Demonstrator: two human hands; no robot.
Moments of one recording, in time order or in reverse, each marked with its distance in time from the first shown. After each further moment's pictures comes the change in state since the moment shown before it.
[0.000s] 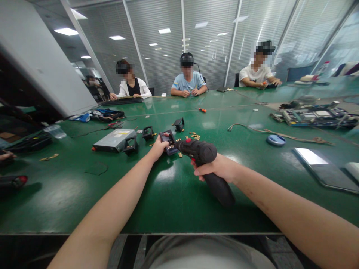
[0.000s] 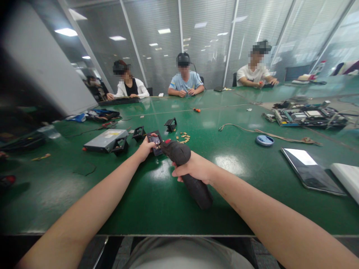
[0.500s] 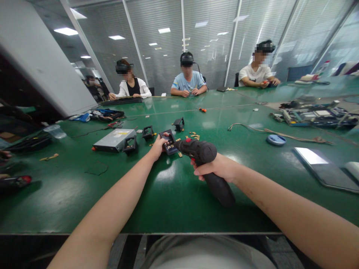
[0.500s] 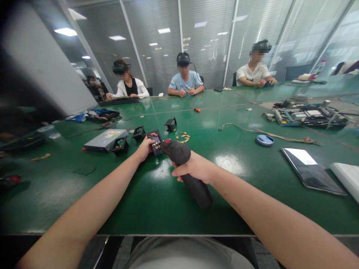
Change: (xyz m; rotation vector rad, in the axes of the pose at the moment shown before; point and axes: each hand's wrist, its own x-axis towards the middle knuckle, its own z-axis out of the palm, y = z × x) left_hand 0.004 -0.001 0.001 -0.143 -0.020 -0.026; right_hand 0.000 0.002 0.000 -0.013 0.003 -0.022
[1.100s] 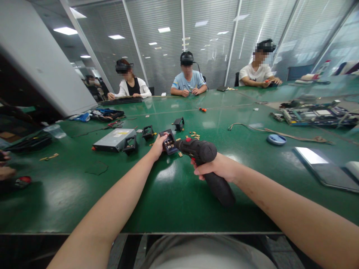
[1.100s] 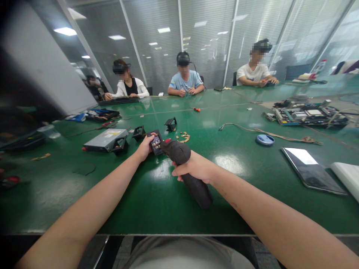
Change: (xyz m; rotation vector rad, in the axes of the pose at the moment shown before) left_hand 0.003 -0.004 0.000 -0.048 0.028 0.007; right_hand -0.003 -0.005 0.003 -0.010 0.034 0.023
